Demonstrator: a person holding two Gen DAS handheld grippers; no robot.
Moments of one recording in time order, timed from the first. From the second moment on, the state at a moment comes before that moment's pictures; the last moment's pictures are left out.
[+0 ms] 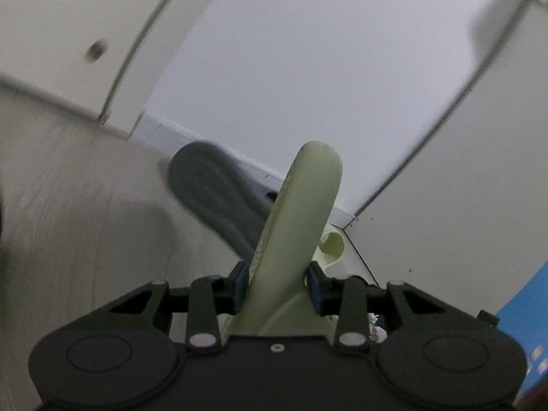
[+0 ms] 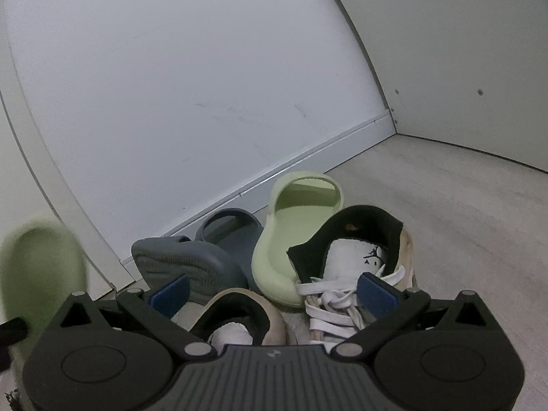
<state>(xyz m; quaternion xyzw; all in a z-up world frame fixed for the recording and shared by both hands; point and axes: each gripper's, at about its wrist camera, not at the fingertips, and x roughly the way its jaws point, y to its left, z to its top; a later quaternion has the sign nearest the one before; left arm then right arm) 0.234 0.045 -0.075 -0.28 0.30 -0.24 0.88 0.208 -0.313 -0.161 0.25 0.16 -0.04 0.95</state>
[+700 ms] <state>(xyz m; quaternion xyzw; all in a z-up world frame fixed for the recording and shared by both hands) 0.246 0.140 -0.150 -0.42 0.33 -0.07 0.84 0.211 -0.299 -0.164 0.21 0.18 -0.03 0.96</state>
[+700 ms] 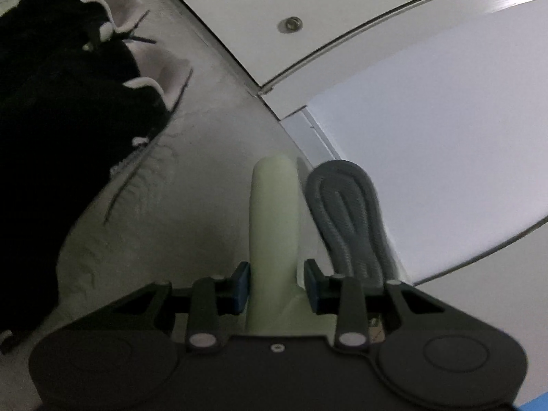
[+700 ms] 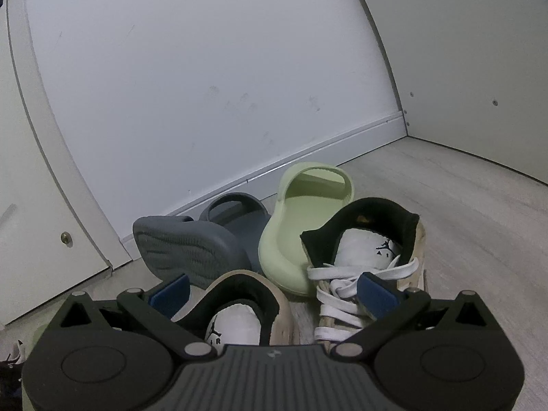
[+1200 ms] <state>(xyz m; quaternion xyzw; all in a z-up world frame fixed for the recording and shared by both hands) 0.244 0.136 -0.155 -0.30 0.37 0.00 0.88 0.211 -0.296 -0.163 0.20 0.18 -0.03 0.96</state>
